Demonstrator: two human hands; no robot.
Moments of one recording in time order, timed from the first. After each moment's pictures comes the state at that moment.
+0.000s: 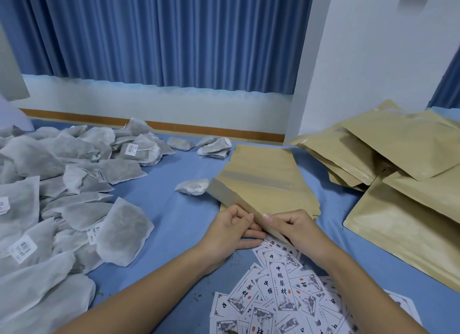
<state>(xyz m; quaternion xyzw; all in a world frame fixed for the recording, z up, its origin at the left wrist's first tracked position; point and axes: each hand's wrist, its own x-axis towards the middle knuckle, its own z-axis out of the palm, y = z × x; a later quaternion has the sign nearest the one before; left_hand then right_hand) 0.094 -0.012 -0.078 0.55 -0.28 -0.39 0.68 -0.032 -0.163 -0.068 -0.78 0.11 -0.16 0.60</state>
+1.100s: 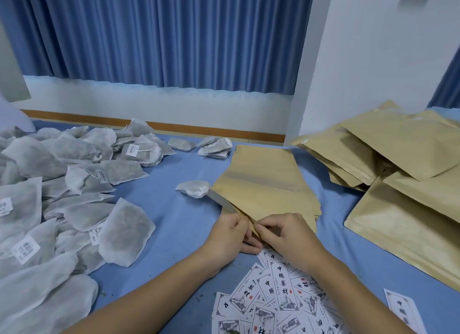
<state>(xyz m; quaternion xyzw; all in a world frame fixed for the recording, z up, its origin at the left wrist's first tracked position) 0.086 -0.010 -0.076 0.64 -0.28 -0.34 0.63 -0.029 -0.139 -0.064 -0.93 0.11 -0.20 0.29</state>
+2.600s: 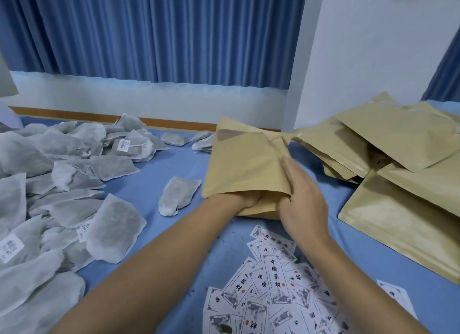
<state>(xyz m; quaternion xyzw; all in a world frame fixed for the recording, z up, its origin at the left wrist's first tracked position) 0.117 -0.092 -0.025 0.82 -0.49 -0.07 0.28 -0.024 -0.142 -0.031 -0.85 0.29 -0.39 0.18</state>
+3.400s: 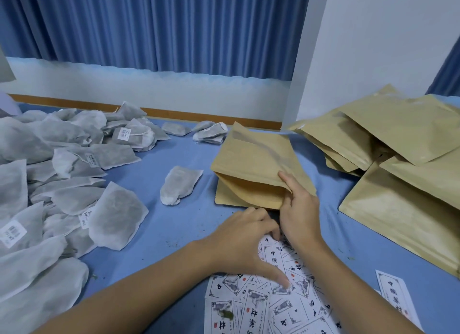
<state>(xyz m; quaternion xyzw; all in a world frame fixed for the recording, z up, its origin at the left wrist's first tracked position) 0.065 -0.004 -0.068 0.70 -0.68 -0.04 0.22 -0.018 -0.144 -0.072 -0.80 0.31 -0.43 0.28</state>
